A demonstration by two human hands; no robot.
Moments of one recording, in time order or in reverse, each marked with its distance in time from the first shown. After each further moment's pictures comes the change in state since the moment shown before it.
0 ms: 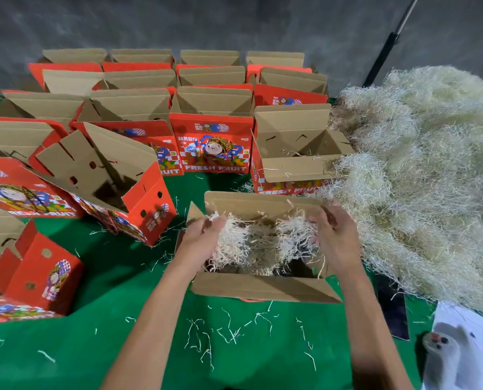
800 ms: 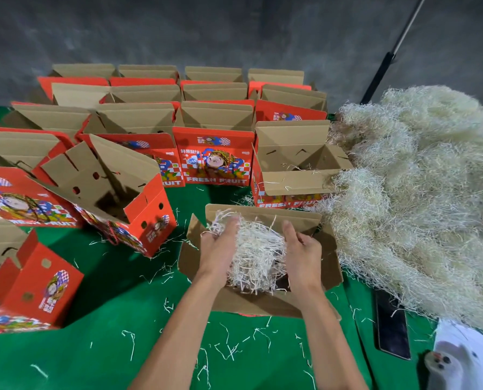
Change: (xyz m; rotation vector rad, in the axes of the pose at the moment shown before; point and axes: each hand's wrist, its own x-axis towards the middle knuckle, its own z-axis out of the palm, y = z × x) left_hand -0.007 0.018 0.048 -0.388 0.053 -0.076; right_hand -0.024 -0.014 0.066 0.300 0.096 0.196
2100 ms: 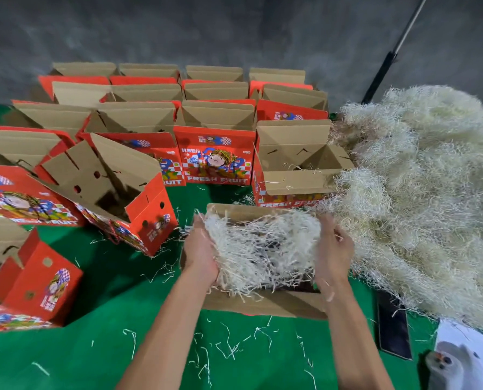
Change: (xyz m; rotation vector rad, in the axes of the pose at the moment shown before) left_hand 0.014 0.016 -0.025 -0.391 0.069 -0.169; right_hand 0.026 -0.013 -0.039 0.120 0.122 0.003
